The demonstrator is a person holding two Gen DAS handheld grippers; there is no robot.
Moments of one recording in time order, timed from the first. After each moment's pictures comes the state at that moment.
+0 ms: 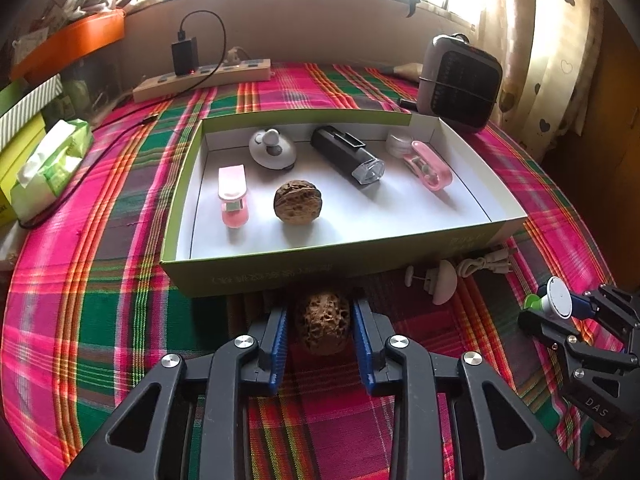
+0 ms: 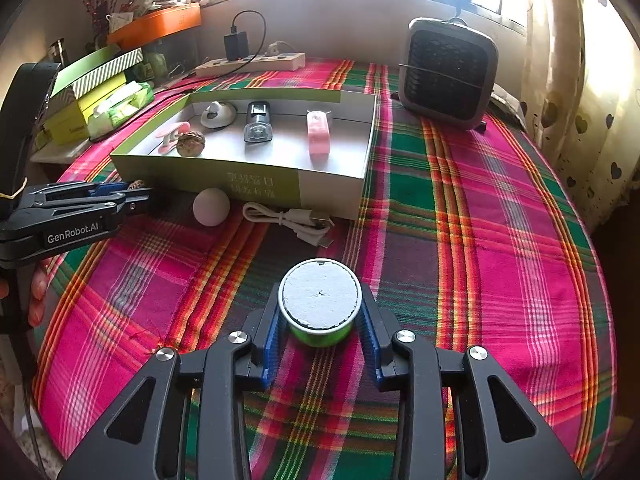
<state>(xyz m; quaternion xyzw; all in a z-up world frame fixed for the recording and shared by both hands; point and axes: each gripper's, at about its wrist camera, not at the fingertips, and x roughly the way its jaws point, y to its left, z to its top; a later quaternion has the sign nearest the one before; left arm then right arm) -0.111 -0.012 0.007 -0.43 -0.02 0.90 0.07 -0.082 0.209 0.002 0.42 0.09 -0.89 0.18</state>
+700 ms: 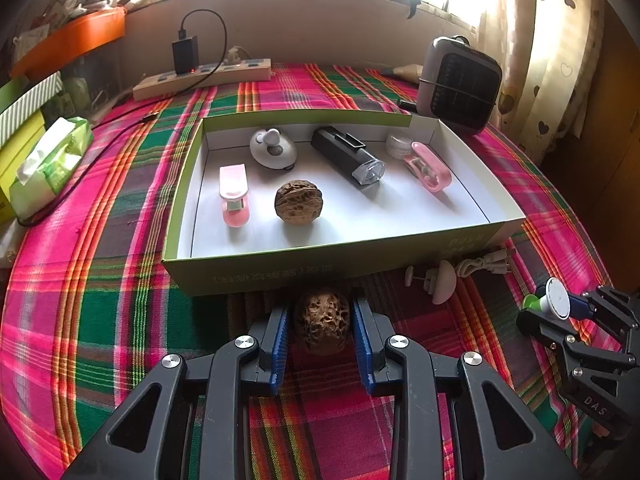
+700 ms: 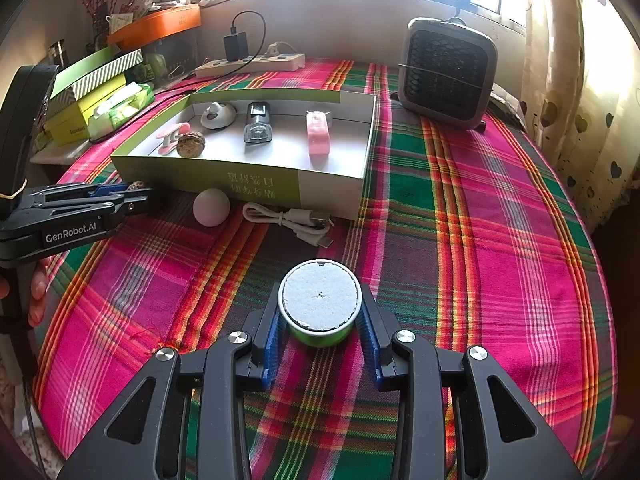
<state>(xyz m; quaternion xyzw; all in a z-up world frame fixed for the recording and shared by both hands) -0.110 -0.014 0.007 -0.43 -0.02 0.90 0.07 -0.082 0.209 0.002 0.42 0.09 -0.89 0.18</state>
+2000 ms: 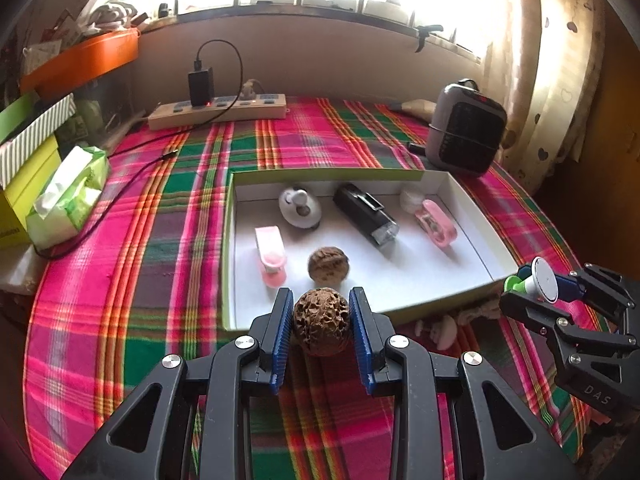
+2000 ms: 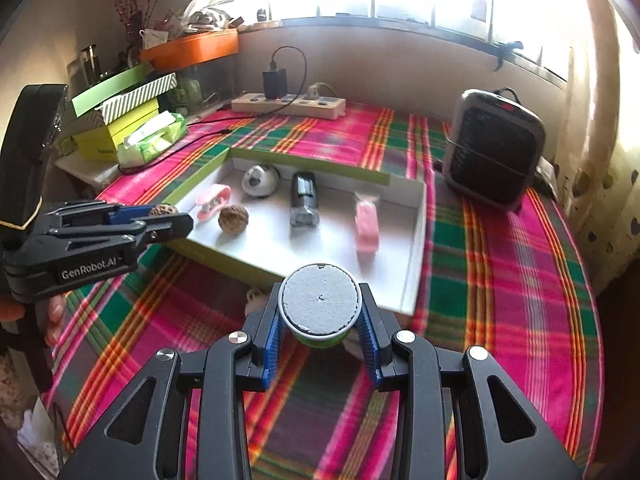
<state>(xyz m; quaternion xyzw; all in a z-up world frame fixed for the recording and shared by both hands) -0.122 -0.037 0.043 -0.40 -0.03 0.91 0.07 -0.111 0.168 0.046 0.37 0.10 -0.89 0.24</state>
